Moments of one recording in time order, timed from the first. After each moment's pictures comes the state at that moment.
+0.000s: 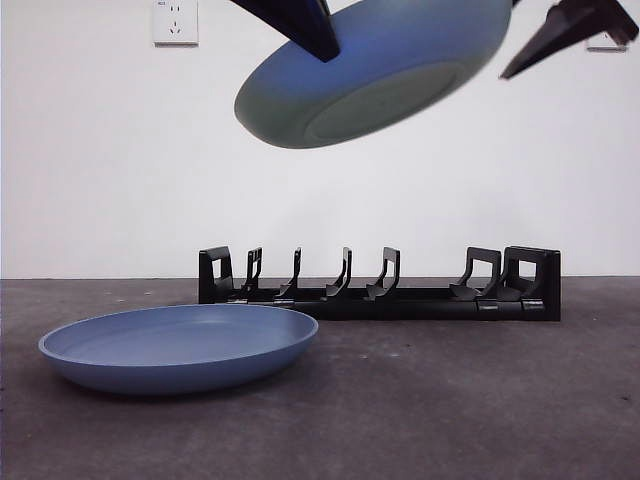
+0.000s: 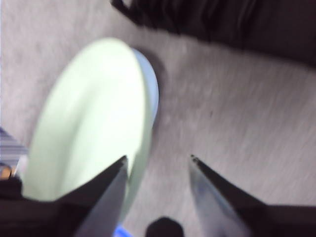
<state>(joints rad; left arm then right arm) -0.98 1.29 1.19 -0.68 -0.04 0.87 0.19 1.54 1.65 -1.18 -0.56 -0.05</state>
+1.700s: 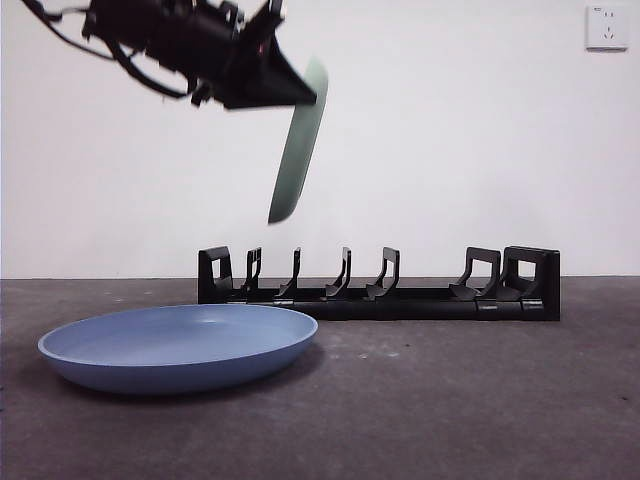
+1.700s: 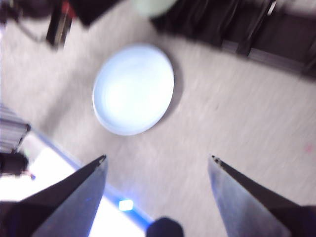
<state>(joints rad) -0.41 1.65 1.19 0.22 0.52 0.00 0.23 1.38 1.68 -1.35 -0.52 -0.12</state>
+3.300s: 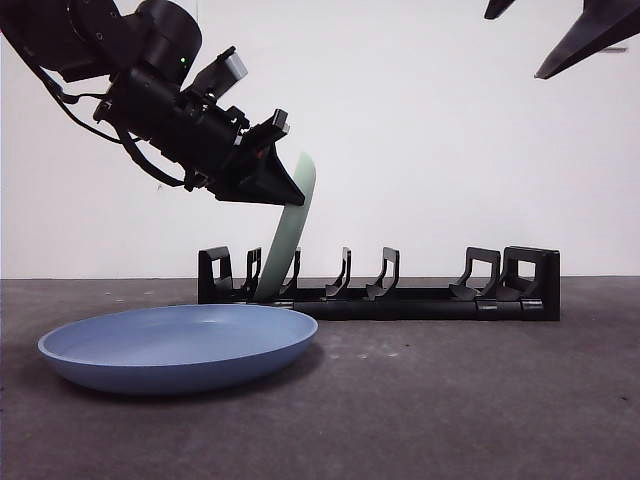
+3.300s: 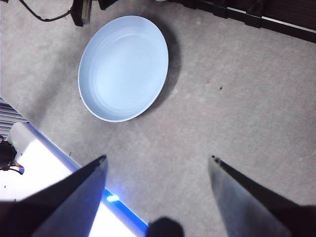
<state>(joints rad) -0.38 1.82 1.20 0.13 0.46 0.04 0.24 1.38 1.45 -1.18 -0.55 -0.12</state>
